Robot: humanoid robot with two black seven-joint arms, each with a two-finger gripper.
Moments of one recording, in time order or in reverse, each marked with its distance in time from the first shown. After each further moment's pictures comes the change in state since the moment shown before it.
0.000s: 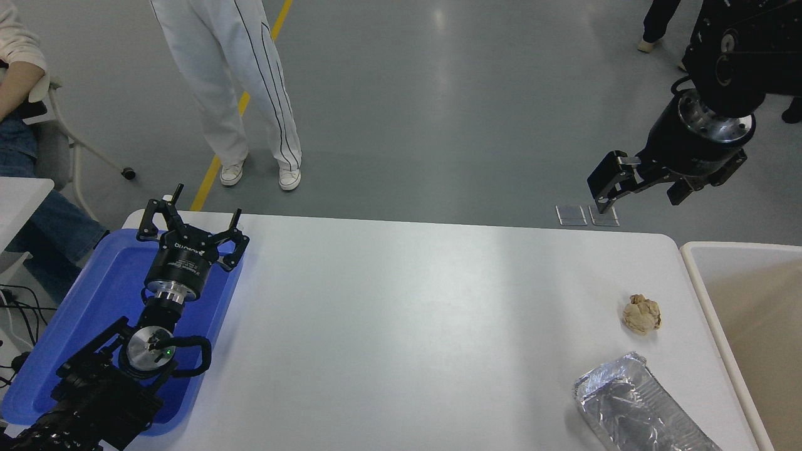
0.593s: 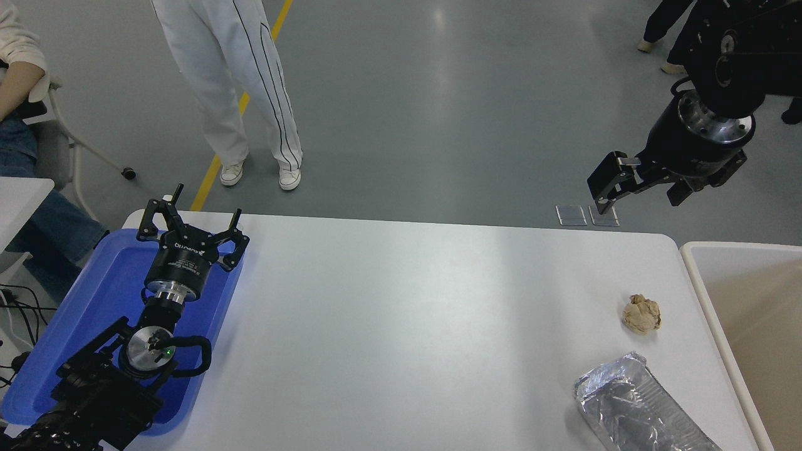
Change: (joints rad) left arm 0.000 0.000 0.000 0.000 0.000 0.000 0.001; right arm -0.005 -0.001 0.001 0.000 0.000 0.000 0.000
